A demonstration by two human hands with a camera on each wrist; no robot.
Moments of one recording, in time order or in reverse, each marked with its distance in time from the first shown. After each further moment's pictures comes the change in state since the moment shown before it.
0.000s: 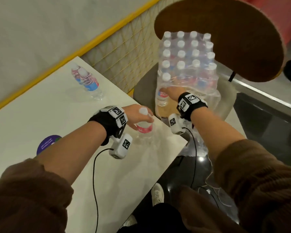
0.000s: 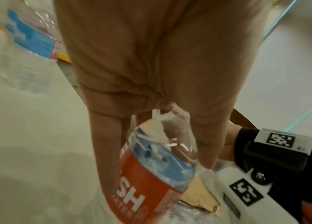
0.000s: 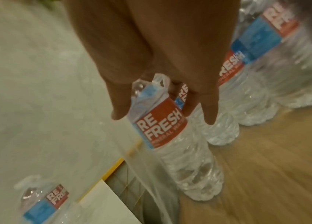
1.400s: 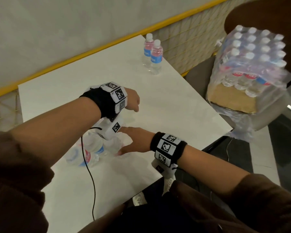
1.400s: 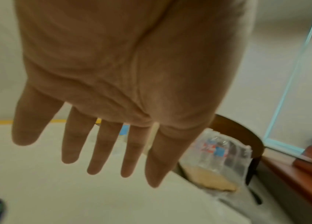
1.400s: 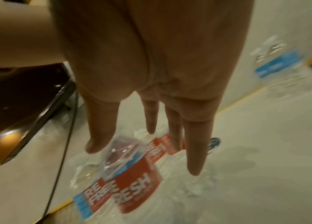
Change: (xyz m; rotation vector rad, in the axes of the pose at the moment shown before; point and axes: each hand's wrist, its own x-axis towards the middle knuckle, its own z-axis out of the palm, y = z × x) left_hand -0.192 -0.151 -0.042 0.718 0.127 -0.257; right_hand -0.259 -0.017 0.273 -0.555 -0.855 -0.675
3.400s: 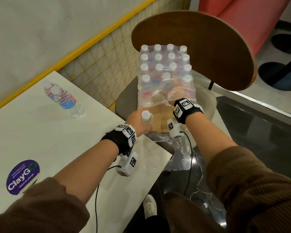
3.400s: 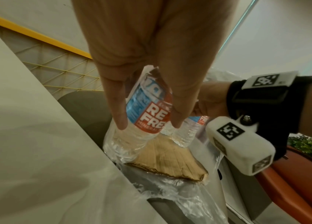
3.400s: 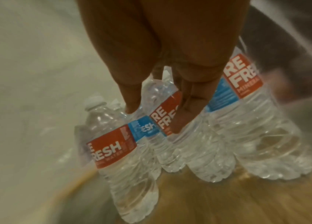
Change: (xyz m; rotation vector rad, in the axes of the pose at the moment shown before) left_hand 0.195 0.262 -0.052 -0.812 0.296 0.322; right_hand -0.156 0.313 -0.295 -0.295 0.726 0.900
